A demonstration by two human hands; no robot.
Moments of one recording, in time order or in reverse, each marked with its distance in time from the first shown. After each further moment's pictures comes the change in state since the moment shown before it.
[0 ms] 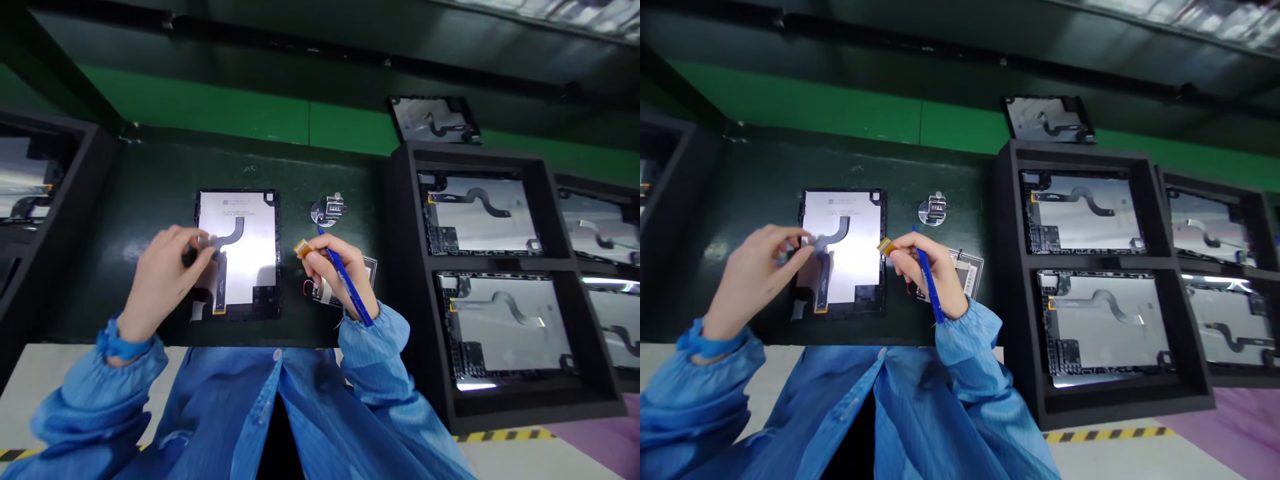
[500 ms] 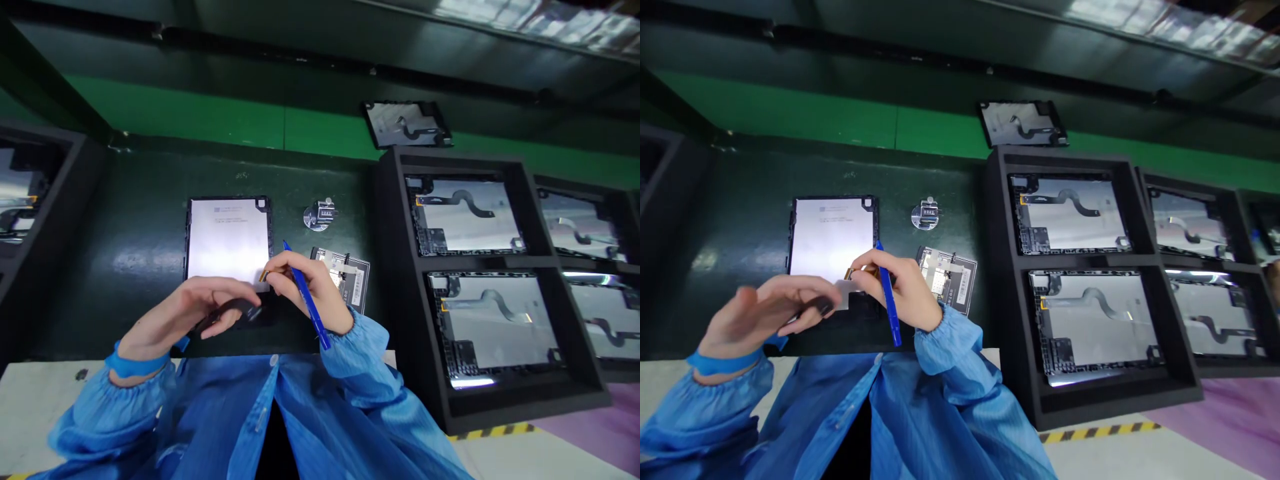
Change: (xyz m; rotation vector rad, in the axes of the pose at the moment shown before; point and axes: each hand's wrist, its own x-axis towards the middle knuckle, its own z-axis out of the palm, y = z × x) left_hand -0.011 0.035 -0.004 -1.274 -0.711 -0.126; right_hand 0.001 0.002 0.023 -0.164 -0.112 -0.059
